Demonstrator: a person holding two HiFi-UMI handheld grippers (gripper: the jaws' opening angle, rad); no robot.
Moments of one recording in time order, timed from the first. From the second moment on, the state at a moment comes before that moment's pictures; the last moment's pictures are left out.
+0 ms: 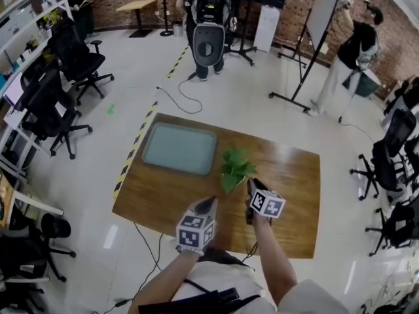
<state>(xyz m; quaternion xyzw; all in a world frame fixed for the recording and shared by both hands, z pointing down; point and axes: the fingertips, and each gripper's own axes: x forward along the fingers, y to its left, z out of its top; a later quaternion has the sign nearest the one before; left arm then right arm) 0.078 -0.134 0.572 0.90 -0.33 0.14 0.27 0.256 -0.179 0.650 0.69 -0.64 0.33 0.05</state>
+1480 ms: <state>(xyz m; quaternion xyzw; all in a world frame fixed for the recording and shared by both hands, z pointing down) 0.061 -0.161 0.610 0.87 -0.35 0.16 0.31 0.257 -0.233 0.699 0.69 -0.62 0.37 0.08</state>
